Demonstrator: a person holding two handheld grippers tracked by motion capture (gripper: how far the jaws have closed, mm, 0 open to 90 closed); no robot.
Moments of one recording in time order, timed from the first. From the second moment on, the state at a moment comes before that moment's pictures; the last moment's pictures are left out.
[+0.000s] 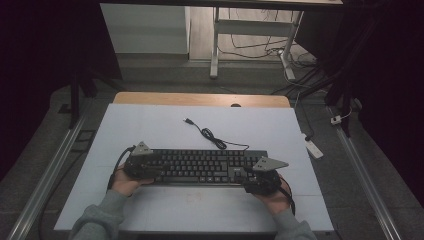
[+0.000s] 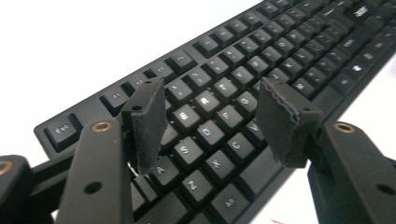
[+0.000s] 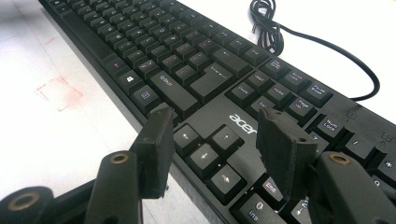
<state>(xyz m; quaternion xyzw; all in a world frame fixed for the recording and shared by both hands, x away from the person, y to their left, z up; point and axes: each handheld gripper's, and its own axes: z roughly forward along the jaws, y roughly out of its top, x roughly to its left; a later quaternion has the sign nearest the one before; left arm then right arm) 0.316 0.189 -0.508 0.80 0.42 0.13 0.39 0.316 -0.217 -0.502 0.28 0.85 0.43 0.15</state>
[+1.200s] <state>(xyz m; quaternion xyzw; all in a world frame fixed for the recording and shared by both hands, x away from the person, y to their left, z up) 0.338 0.164 -0.519 0.84 0.40 0.13 0.35 0.318 -0.216 -0.505 0.29 0.85 0.41 0.15</state>
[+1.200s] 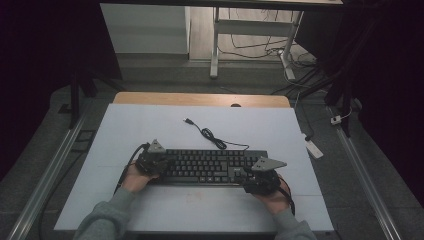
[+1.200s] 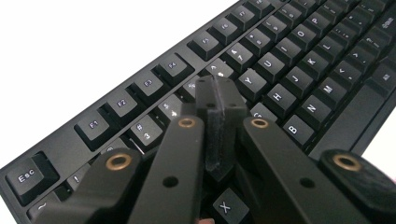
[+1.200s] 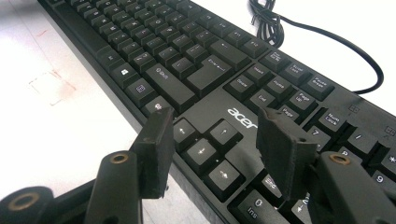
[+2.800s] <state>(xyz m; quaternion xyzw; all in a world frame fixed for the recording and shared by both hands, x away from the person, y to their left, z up) 0.308 0.196 -0.492 0.79 0.43 0.13 0.42 0.319 -0.214 -0.505 0.28 0.85 0.41 0.16</state>
